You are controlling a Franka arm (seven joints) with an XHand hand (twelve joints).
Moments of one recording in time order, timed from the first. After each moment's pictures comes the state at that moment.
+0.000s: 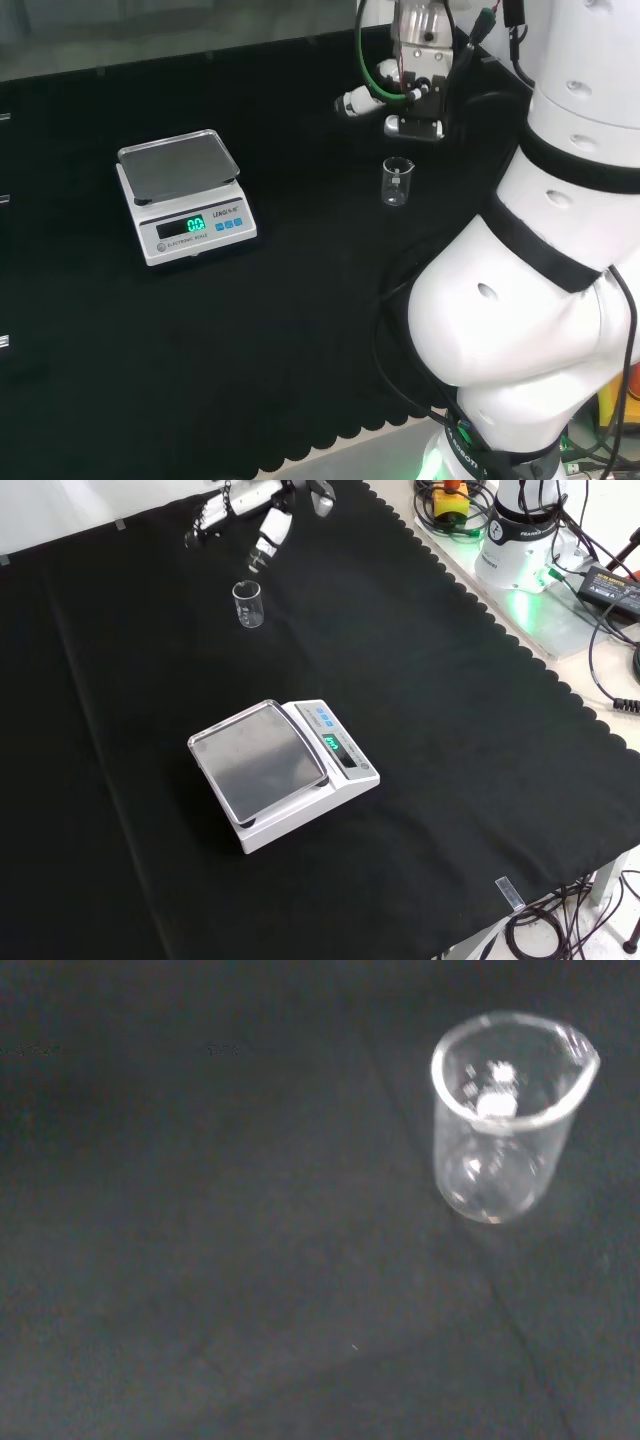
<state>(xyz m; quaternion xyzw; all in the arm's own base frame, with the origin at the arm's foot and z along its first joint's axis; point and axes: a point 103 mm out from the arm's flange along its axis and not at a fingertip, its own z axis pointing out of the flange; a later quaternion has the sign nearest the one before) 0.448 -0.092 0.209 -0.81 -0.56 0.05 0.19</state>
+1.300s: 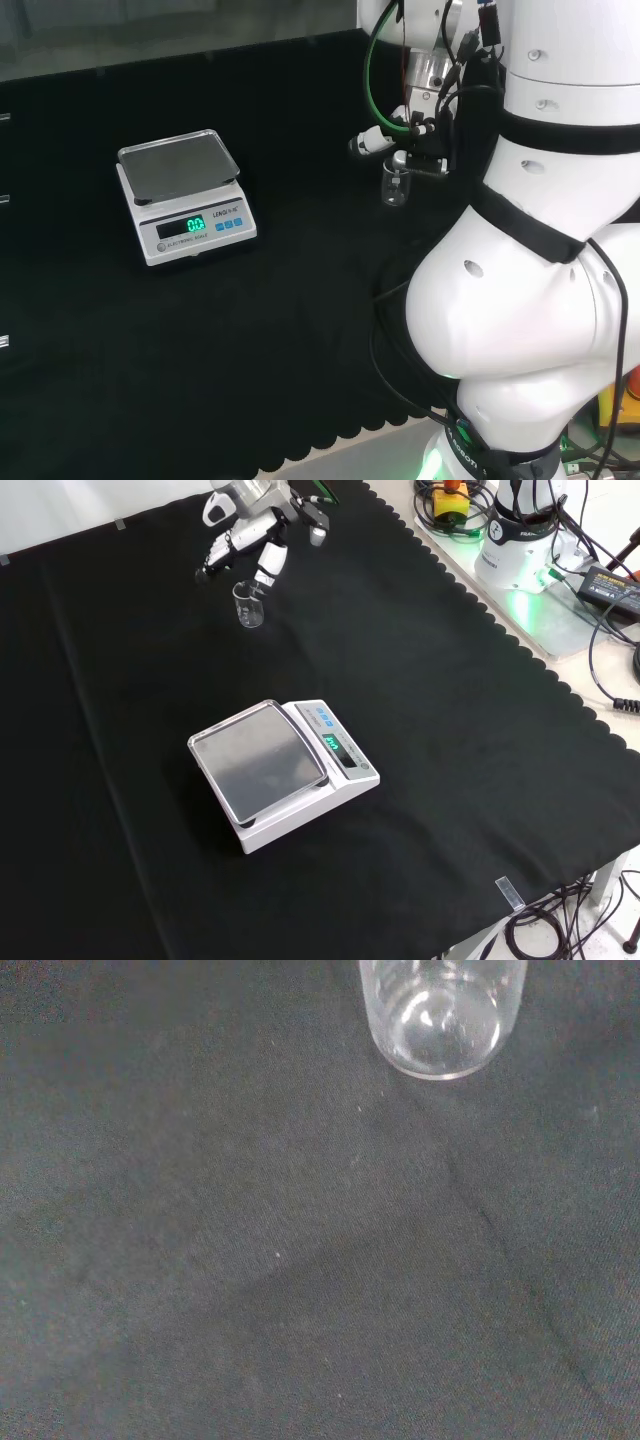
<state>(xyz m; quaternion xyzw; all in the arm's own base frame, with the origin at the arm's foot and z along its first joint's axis) 0.445 -0.111 0.136 -0.81 -0.52 0.07 0.25</state>
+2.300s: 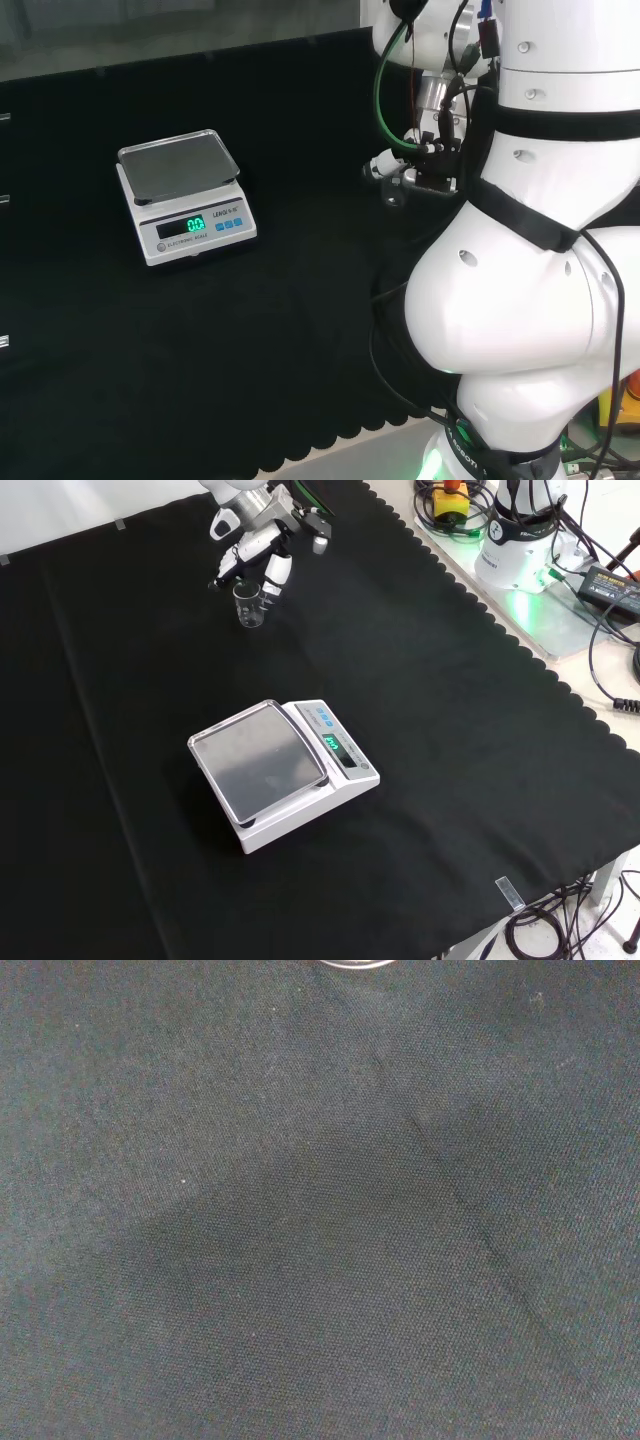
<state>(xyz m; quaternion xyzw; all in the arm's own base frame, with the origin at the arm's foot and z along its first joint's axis) 0.431 -0.126 0.104 -0.82 -0.50 0.09 0.28</state>
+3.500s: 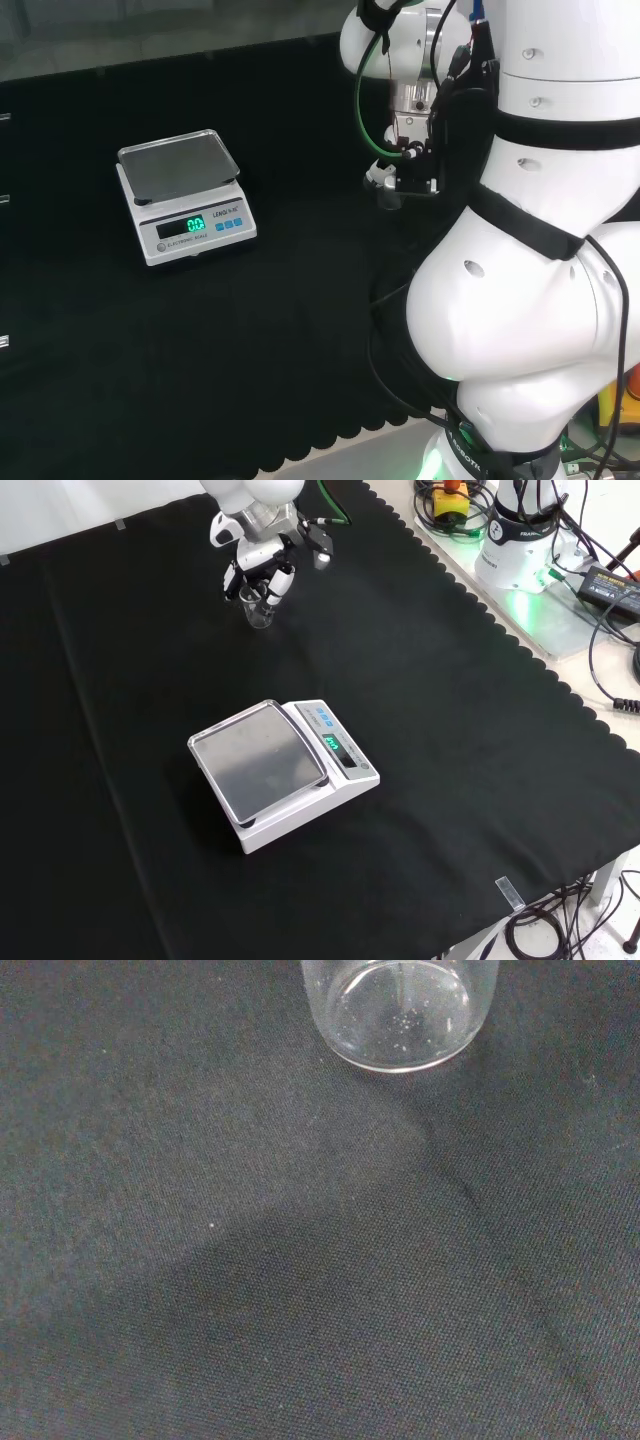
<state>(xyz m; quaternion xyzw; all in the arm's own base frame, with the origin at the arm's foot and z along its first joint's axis) 0.445 -0.104 0.104 -0.83 -0.52 0.10 0.19</state>
